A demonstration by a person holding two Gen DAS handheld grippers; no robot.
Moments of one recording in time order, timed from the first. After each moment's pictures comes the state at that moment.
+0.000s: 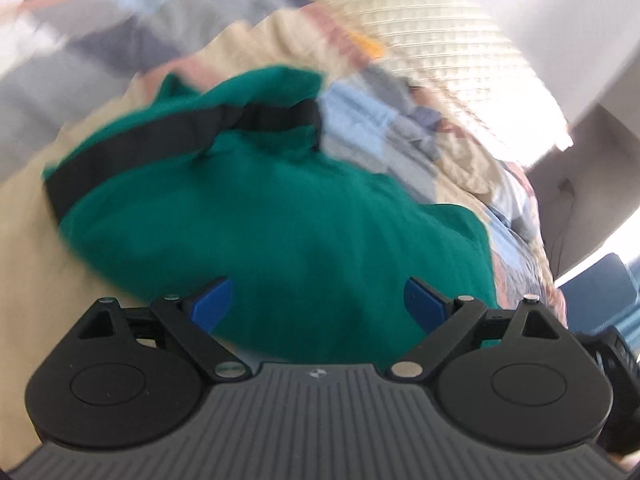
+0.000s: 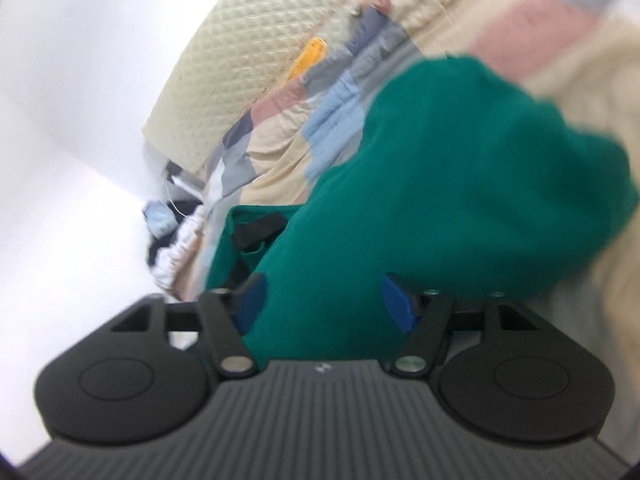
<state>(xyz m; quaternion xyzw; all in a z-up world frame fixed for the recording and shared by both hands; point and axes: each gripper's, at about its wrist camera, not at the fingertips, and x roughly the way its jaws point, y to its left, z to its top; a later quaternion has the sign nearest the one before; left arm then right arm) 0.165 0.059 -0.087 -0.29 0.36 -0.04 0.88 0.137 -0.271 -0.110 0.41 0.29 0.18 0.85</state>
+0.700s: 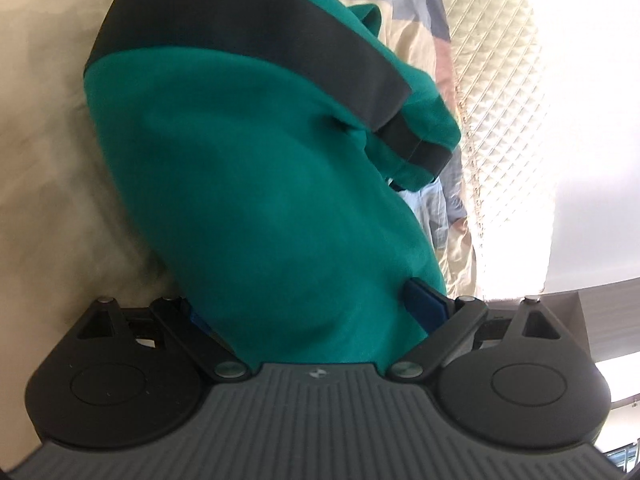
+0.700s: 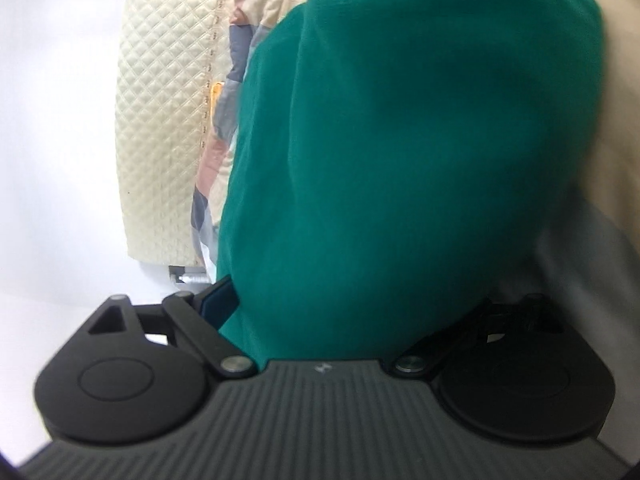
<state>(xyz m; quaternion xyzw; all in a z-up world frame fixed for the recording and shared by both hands) 0.198 0.112 -0.185 -0.57 0.33 0.00 0.75 0.194 -0.285 -0.192 0.60 0.28 0.13 0.74</state>
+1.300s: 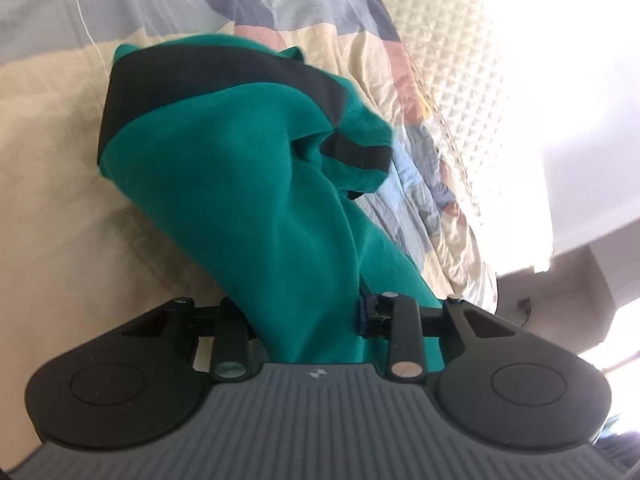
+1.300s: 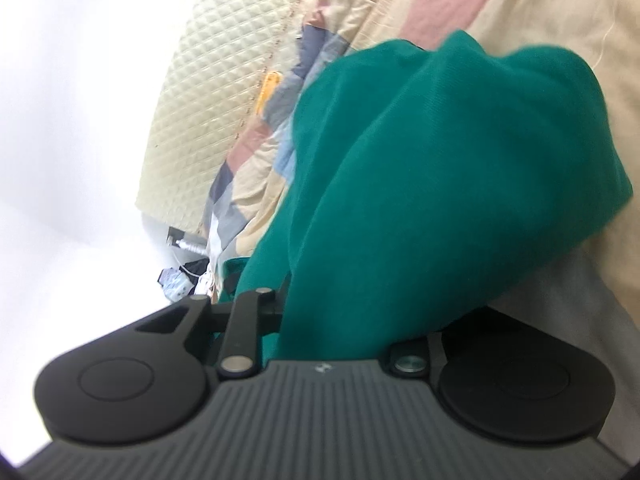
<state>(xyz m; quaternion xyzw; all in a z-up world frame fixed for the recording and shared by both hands) 0.142 0.111 -0.127 -0.48 0.31 -0.01 0.82 0.143 -0.272 -0.136 0.50 0.25 0.16 0.81</state>
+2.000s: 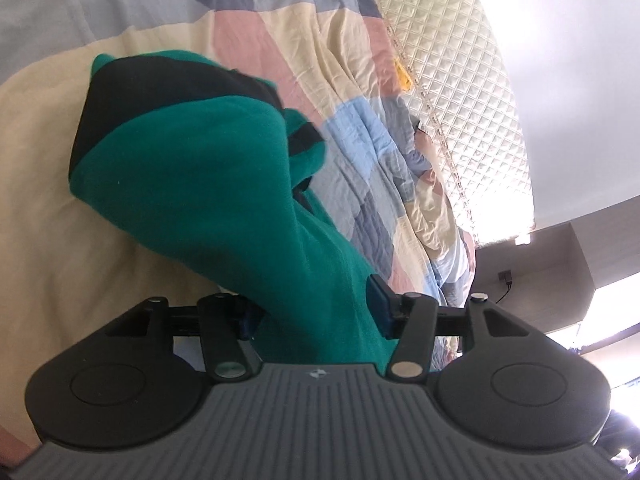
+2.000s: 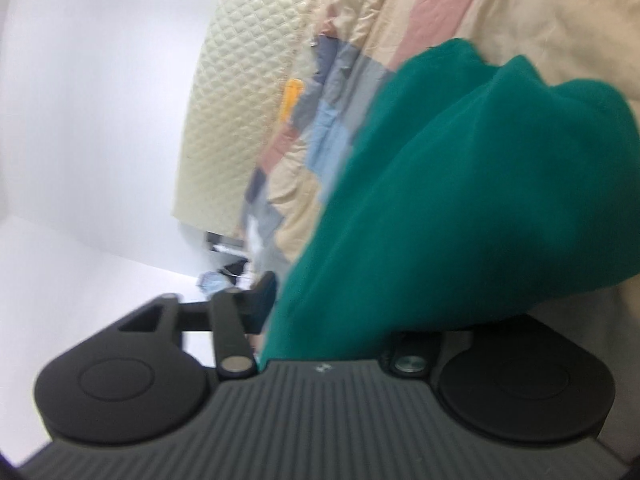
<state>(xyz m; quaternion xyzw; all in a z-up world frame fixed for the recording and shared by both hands) 0.127 0.105 -0.075 -0.49 0.35 -0.05 0.80 0.093 -0.312 -0.126 0.55 0.22 0.20 0.78</state>
